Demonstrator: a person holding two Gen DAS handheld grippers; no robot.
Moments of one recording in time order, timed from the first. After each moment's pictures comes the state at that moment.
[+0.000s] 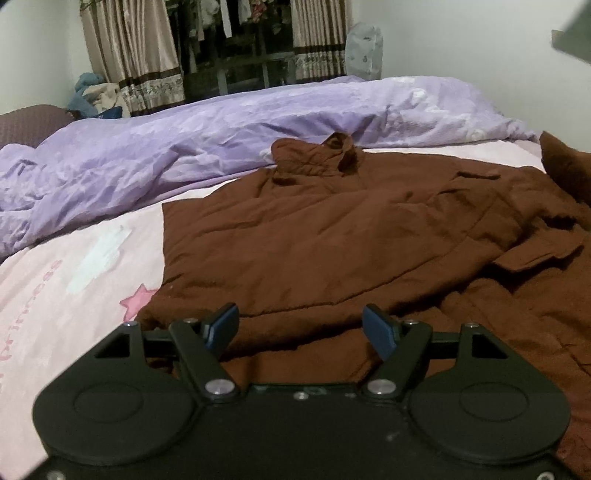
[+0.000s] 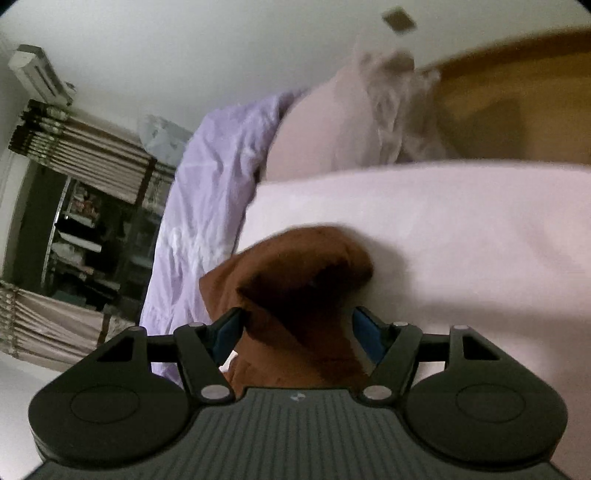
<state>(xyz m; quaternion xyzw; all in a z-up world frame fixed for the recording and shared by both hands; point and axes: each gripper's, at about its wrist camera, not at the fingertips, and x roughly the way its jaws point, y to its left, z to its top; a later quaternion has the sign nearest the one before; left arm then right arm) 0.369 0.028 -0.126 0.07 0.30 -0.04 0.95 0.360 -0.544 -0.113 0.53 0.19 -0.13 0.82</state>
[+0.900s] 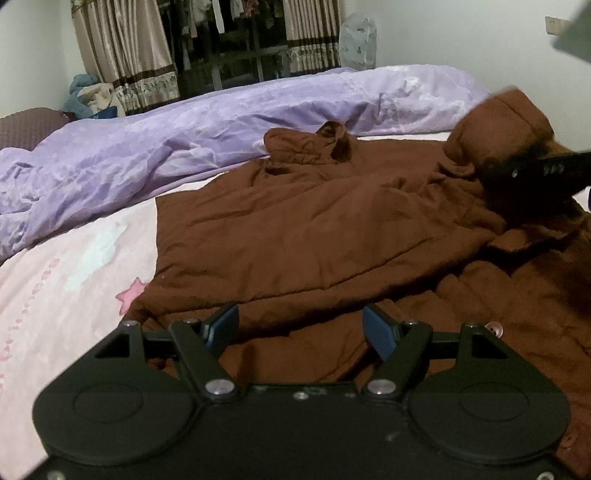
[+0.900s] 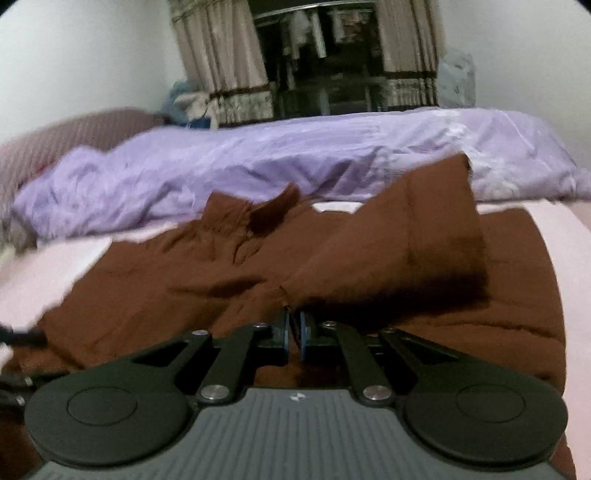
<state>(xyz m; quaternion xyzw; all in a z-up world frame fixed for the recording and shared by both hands) 0.369 0.024 -0.132 0.08 0.31 -0.05 0.95 0.397 -0.250 -0.093 0.00 0.27 0.15 0.95</state>
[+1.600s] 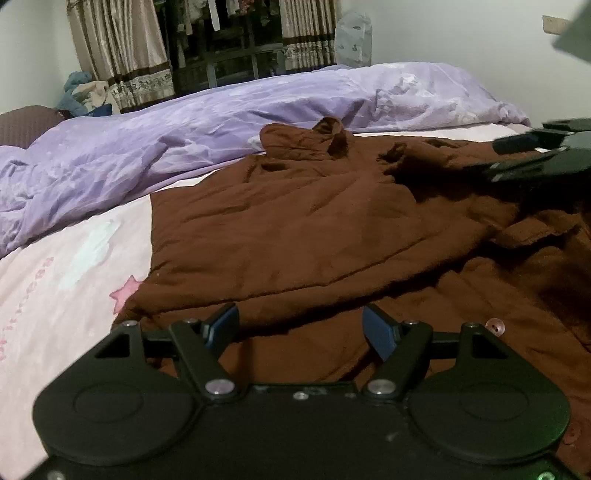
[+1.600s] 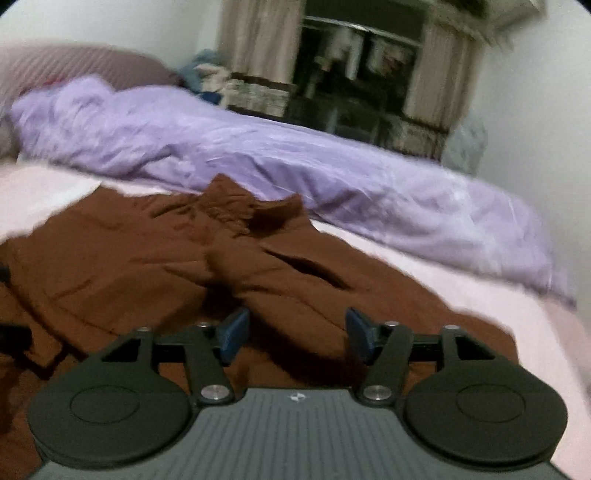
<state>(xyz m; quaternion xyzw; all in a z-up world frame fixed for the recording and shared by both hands) 0.372 0.029 -0.135 0.08 0.31 -0.06 0.94 0.393 -0.175 -0.093 -0.19 0.20 0.12 0.95</state>
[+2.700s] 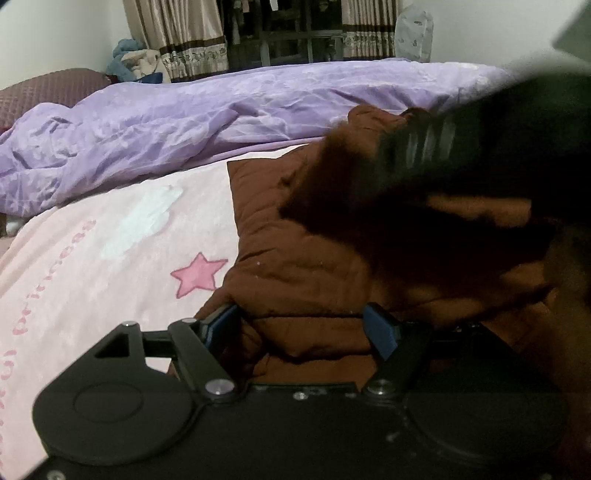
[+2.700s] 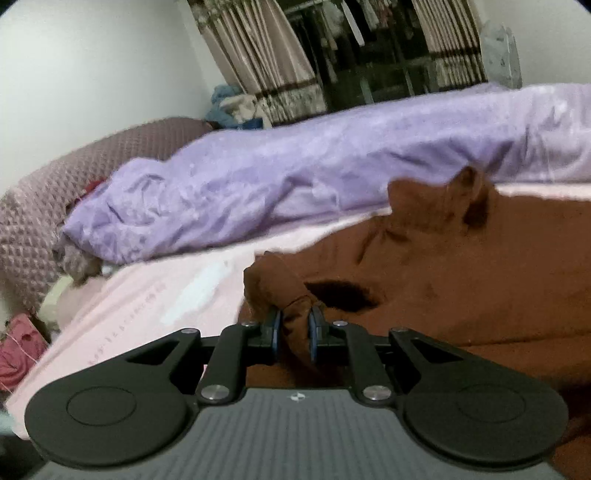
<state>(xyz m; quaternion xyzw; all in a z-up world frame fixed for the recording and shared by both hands) 0.405 0.089 -0.142 0.04 0.33 0.03 0.94 0.411 -0.036 -0.102 0.11 0.28 0.23 0.93</state>
